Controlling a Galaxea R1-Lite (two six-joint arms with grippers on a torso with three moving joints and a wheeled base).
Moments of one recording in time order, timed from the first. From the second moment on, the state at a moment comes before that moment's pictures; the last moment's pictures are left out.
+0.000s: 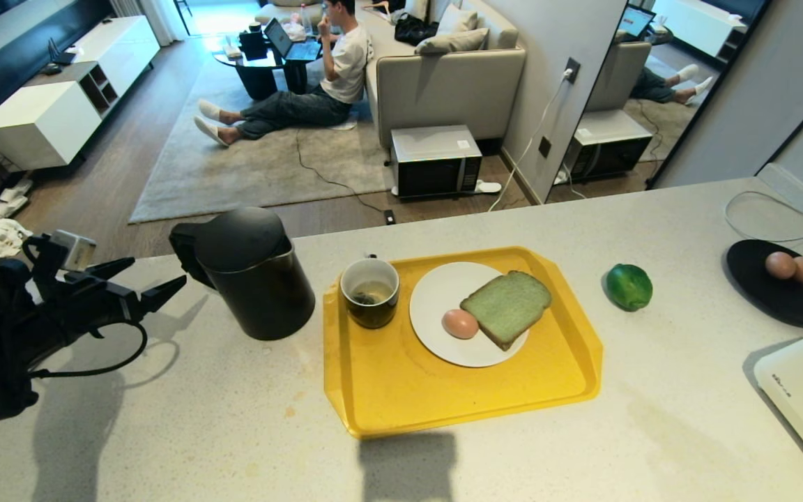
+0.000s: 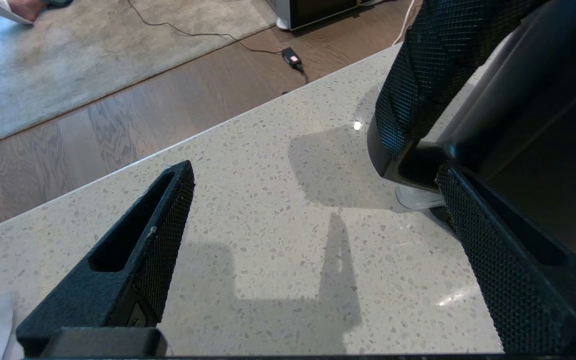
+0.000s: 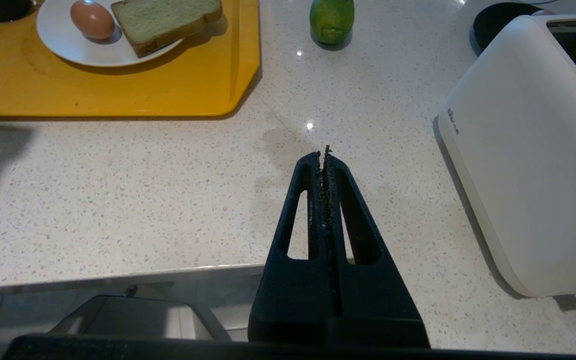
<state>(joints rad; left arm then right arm) 0.36 2.08 -0.83 -1.21 -0.67 0.20 0.00 0.00 0.00 0.00 0.01 -0.05</state>
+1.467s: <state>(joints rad) 0.25 2.16 -1.02 -1.14 -0.60 0.17 0.00 0.00 0.00 0.00 0.01 -0.05</state>
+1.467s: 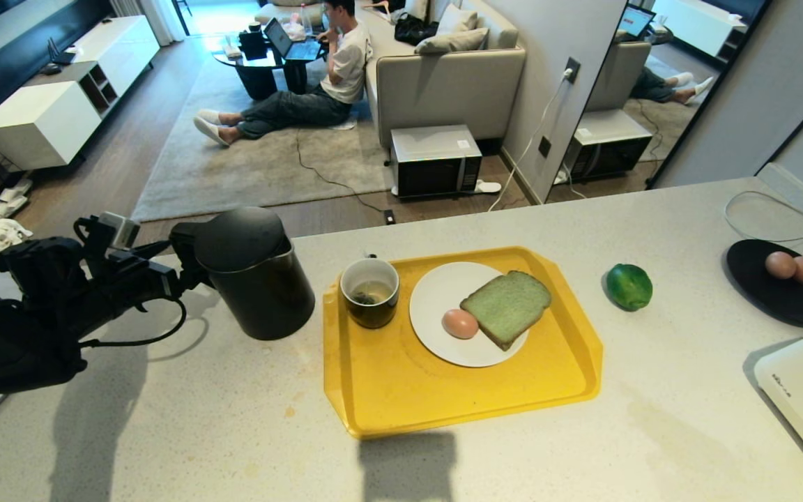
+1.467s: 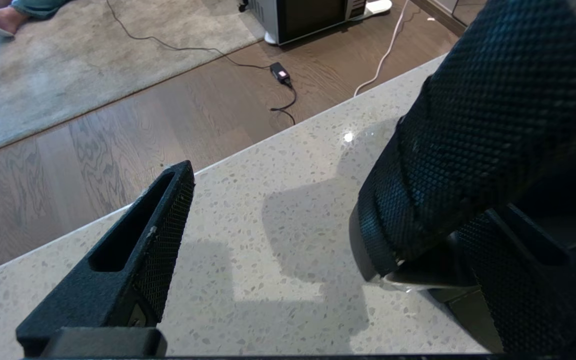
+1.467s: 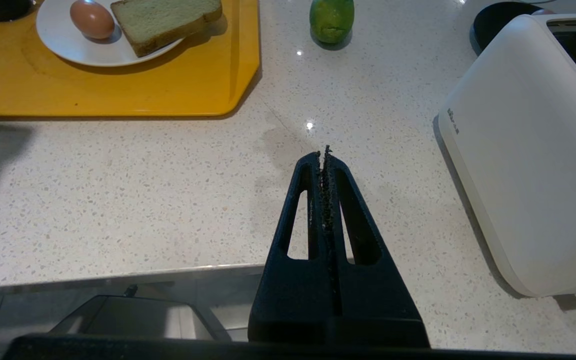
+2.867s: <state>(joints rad) 0.23 2.02 -1.01 -1.14 -0.56 0.05 0.00 0.00 0.00 0.00 0.01 -0.05</state>
